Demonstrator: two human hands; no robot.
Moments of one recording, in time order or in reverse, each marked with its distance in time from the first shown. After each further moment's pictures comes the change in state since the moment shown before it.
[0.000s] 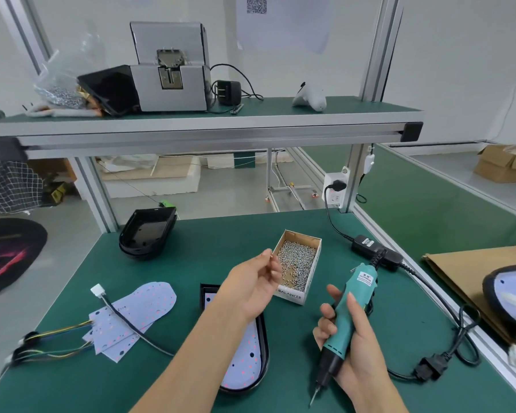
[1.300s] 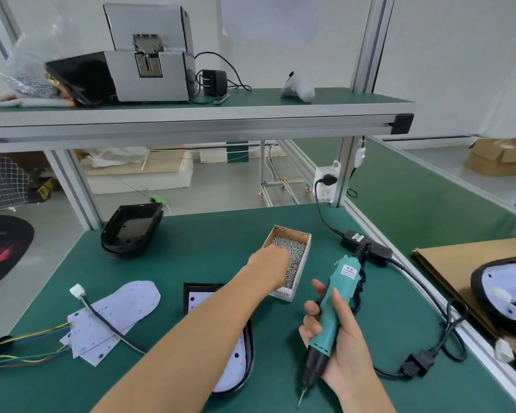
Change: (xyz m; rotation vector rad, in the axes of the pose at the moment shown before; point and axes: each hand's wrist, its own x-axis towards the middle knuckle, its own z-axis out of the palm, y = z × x) left_hand 0.083 -0.023 0.024 2.483 0.019 0.394; right_hand 0.008 0.002 -0.006 0.072 -0.083 0.063
